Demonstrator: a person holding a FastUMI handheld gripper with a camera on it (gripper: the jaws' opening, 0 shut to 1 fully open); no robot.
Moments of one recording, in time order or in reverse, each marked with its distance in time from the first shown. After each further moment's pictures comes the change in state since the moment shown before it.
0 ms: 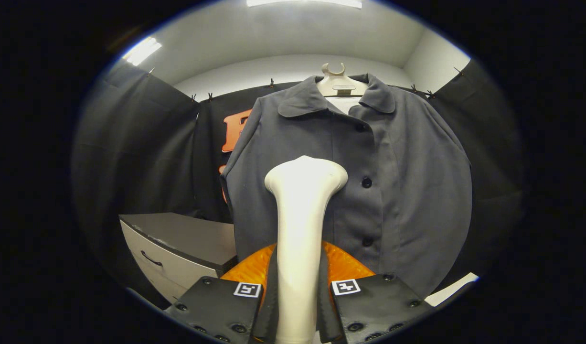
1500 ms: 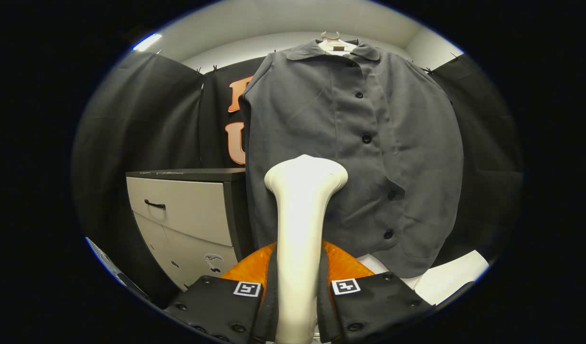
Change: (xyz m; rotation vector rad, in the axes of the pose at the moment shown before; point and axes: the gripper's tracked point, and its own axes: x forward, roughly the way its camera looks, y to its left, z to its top) arm -0.073 0.007 -0.127 0.007 0.165 0.015
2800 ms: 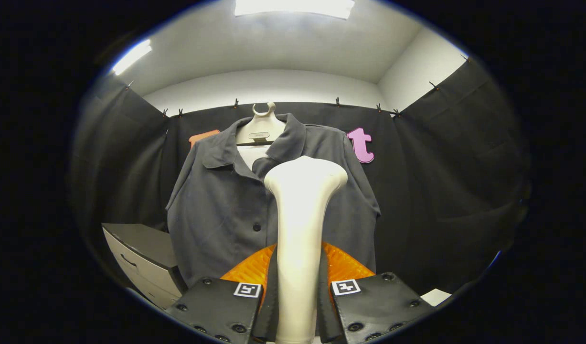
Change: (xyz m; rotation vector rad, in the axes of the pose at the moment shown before) arm -0.021 -0.168 0.236 -0.034 -0.272 -0.185
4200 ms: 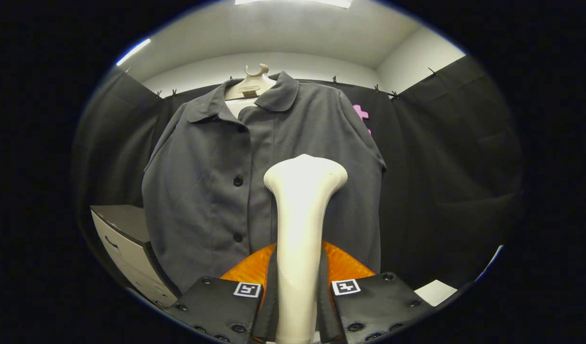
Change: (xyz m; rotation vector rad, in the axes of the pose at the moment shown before) arm 0.011 -0.008 -0.102 -0.003 0.133 -0.028
